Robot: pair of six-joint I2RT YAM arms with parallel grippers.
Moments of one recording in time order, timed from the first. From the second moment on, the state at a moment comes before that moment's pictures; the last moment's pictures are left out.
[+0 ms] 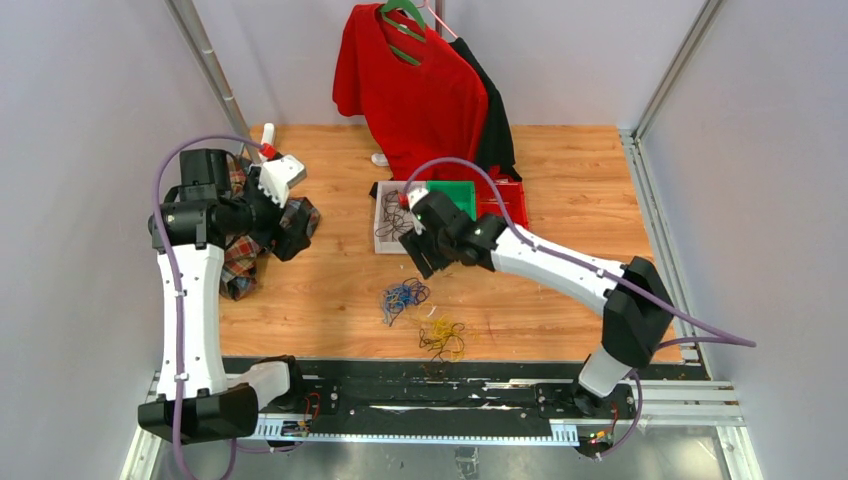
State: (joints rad) left arm 0.14 1.13 1.48 -1.24 0.53 0.68; right arm 0.90 1.67 1.40 -0.58 0.12 0.12
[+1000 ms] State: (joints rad) left arm -0.10 1.07 1.22 -1.26 0.65 0.75; right arm 0.99 1.42 0.84 -0.39 0.03 0.51
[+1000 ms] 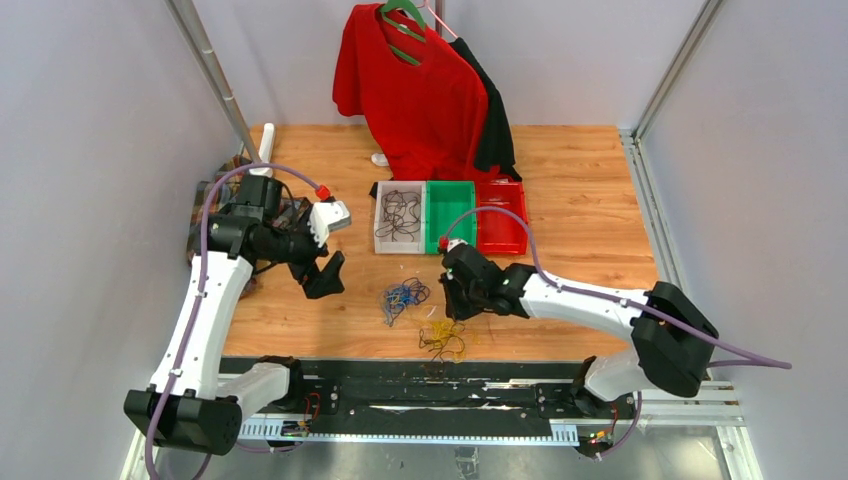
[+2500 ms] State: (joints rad) left arm -0.11 1.09 1.26 -1.26 0.78 0.75; right arm 0.90 1.47 0.96 -0.21 -0.34 0.35
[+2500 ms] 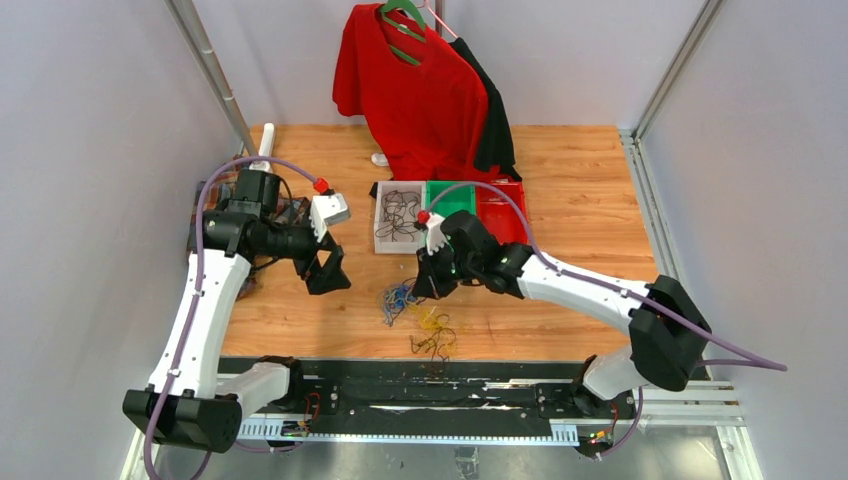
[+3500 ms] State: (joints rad) left arm -0.19 1.13 1.29 -1.26 1.07 0.76; right arm 0.90 1.54 1.38 -0.19 -0.73 0.23
